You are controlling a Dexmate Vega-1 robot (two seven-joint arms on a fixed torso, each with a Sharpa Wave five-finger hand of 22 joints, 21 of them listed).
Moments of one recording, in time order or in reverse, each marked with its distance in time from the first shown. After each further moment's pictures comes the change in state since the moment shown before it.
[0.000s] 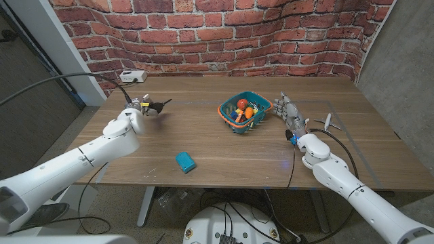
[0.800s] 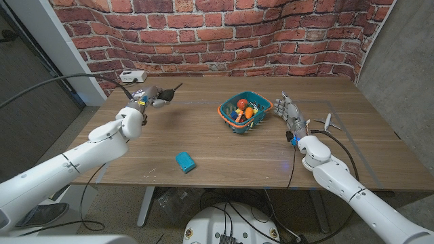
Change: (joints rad) left arm 0.096 0.031 -0.103 0.012 -0.057 -0.362 0.167; left_hand -0.044 -0.020 -0.019 0.027 -0.008 0.029 -0.008 -0.002 0.000 0.028 -0.004 -0.004 0.000 0.025 0.000 -0.005 0.000 0.000 0.000 0.000 0.000; right arm -0.027 -0.002 0.009 -0.027 -0.007 0.012 -0.025; right_hand 0.000 0.000 0.000 0.000 0.000 0.000 0.000 0.000 0.000 0.000 0.000 0.000 0.000 0.002 -0.002 0.000 0.000 0.006 -0.006 -0.008 0.000
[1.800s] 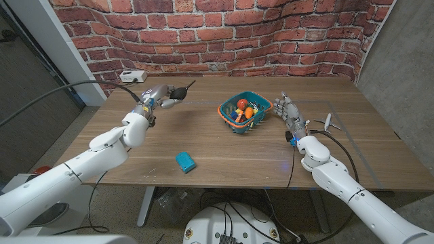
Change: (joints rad) left arm 0.078 -0.050 -0.052 0.034 0.060 -0.238 0.085; left_hand -0.009 -0.007 0.010 -0.001 0.000 0.096 -0.010 0.006 -0.005 0.086 -0.004 -0.004 0.000 0.078 -0.018 -0.004 -0.002 0.027 -0.016 -0.002 0.000; right arm -0.001 0.009 -0.001 0.004 -0.006 0.012 0.004; right_hand 0.000 0.000 0.000 0.000 0.000 0.000 0.000 0.000 0.000 0.009 0.001 0.000 0.000 0.003 -0.003 0.000 0.000 0.007 0.007 -0.007 0.000
